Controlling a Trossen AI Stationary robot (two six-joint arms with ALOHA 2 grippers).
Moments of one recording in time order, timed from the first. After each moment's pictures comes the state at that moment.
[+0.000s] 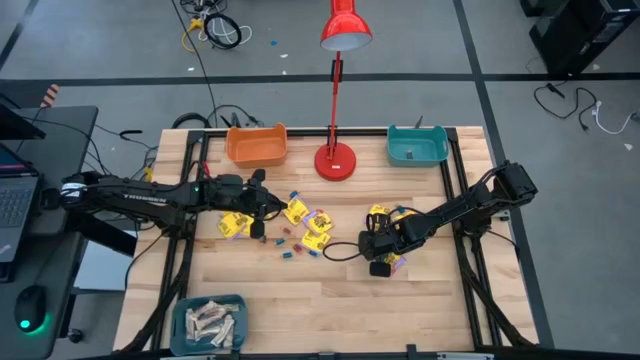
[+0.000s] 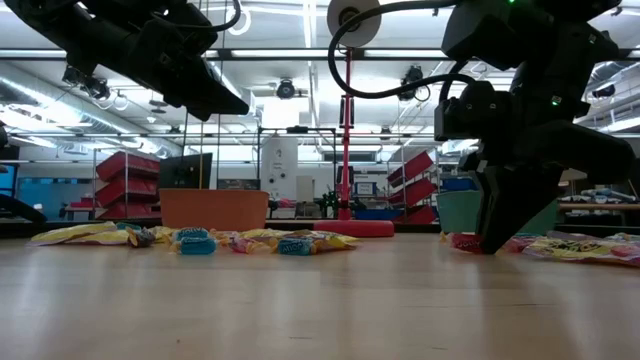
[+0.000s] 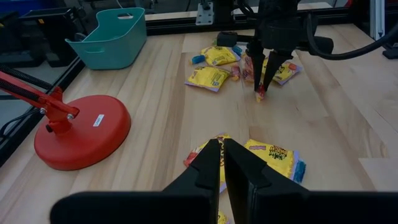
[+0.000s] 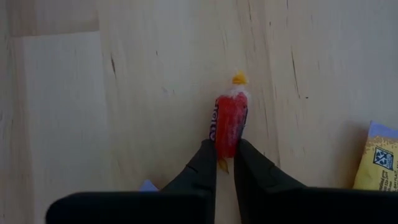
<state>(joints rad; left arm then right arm) 0.08 1.01 0.47 0.16 0.01 0.07 0.29 1.65 0.81 -0.40 0.19 0.38</state>
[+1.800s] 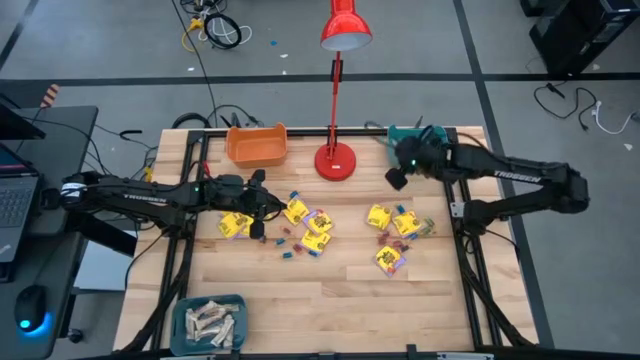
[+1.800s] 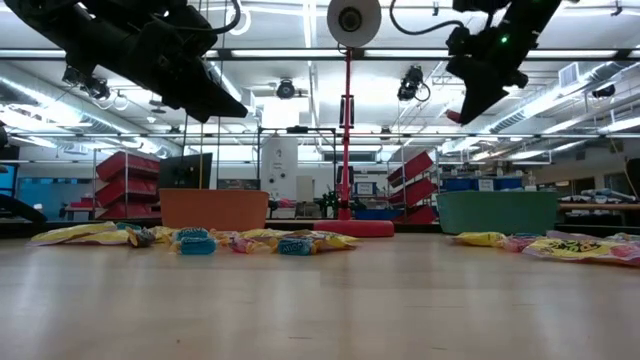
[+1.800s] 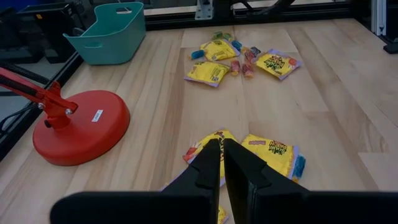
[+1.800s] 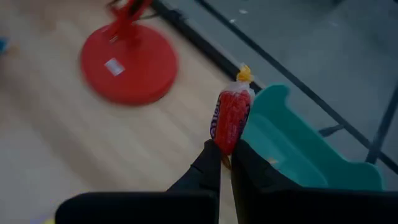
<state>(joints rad) 0.08 1.01 0.47 0.15 0.01 0.07 -0.32 1.10 0.96 -0.82 0.51 0.32</state>
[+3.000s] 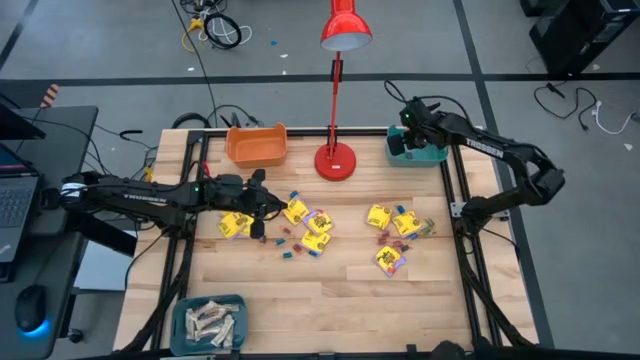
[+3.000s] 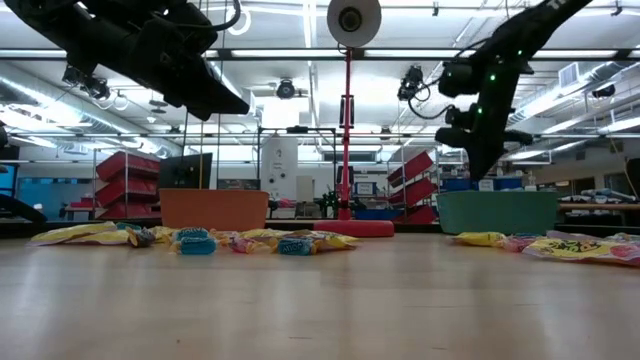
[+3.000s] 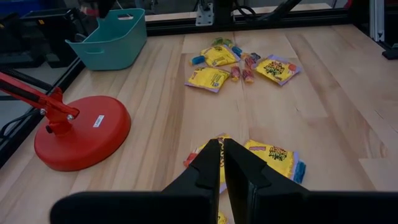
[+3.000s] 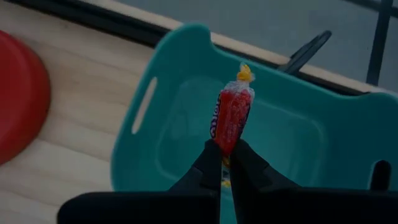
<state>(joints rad) 0.08 1.01 0.47 0.16 0.01 0.07 -0.86 1.39 0.96 -0.70 0.24 0.36</state>
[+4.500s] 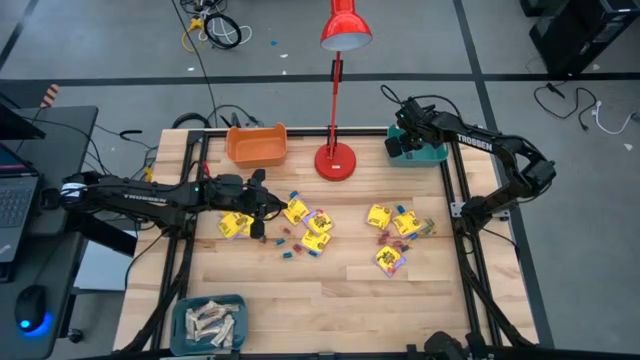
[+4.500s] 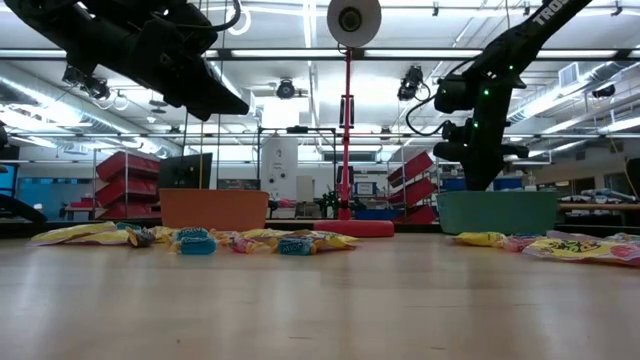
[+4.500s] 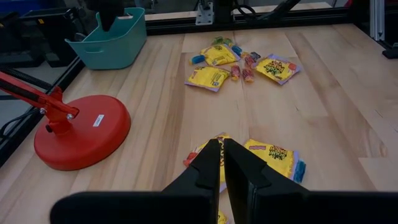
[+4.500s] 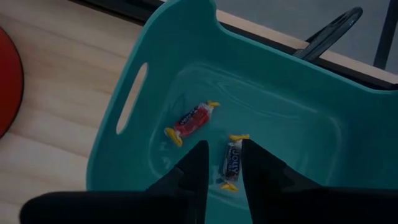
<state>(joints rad) 0.08 1.01 0.47 0.16 0.01 0.07 -0.89 1.48 0.96 -0.67 0.21 0.33</state>
